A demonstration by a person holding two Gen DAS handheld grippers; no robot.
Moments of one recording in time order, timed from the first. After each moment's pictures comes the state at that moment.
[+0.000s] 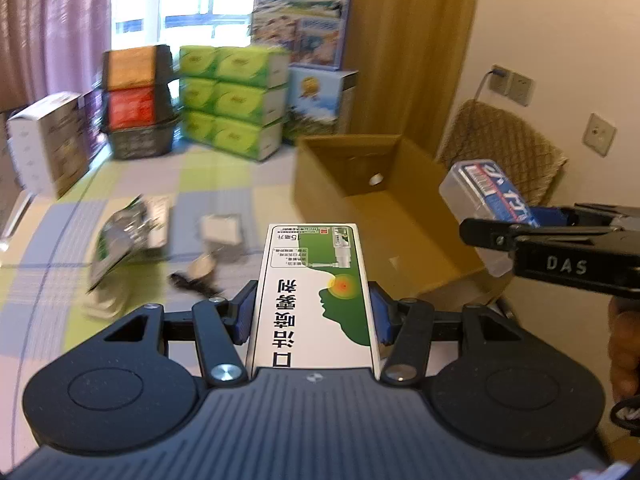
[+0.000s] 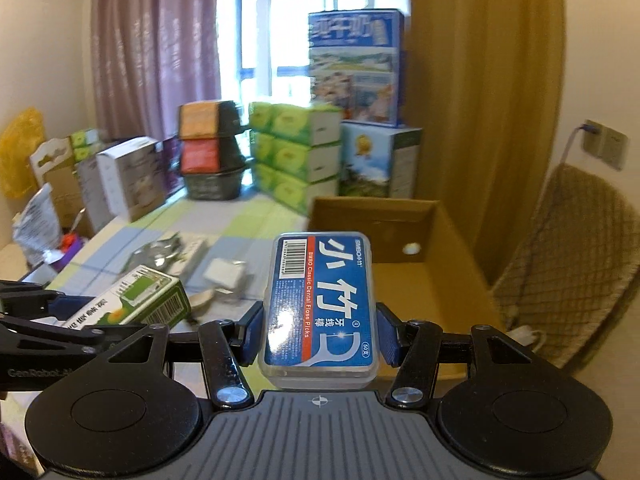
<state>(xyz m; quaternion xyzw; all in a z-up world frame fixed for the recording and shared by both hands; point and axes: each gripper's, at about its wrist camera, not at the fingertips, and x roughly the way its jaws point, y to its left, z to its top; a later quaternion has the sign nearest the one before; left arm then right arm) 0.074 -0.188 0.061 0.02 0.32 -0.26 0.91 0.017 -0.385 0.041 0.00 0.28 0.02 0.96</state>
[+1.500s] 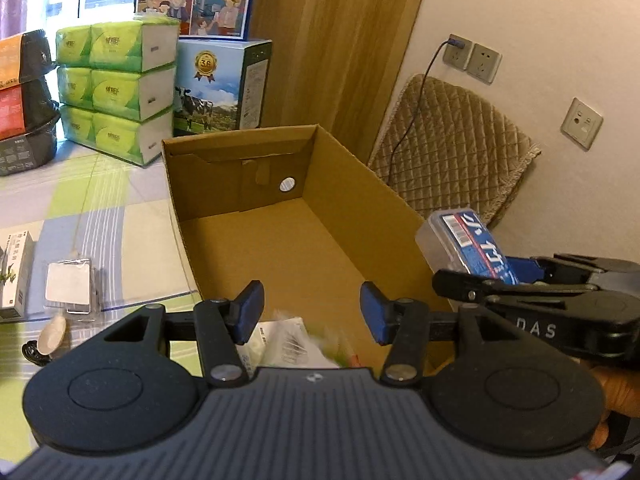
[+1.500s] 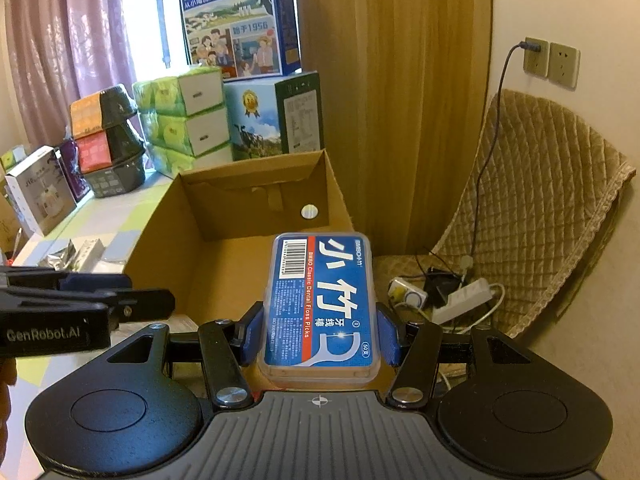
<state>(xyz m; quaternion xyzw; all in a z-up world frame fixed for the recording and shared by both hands) 0.173 -0.335 0.024 0.02 0.36 -0.34 0.87 0.083 -0.506 -0.003 0.06 0.34 -0.05 0.94</state>
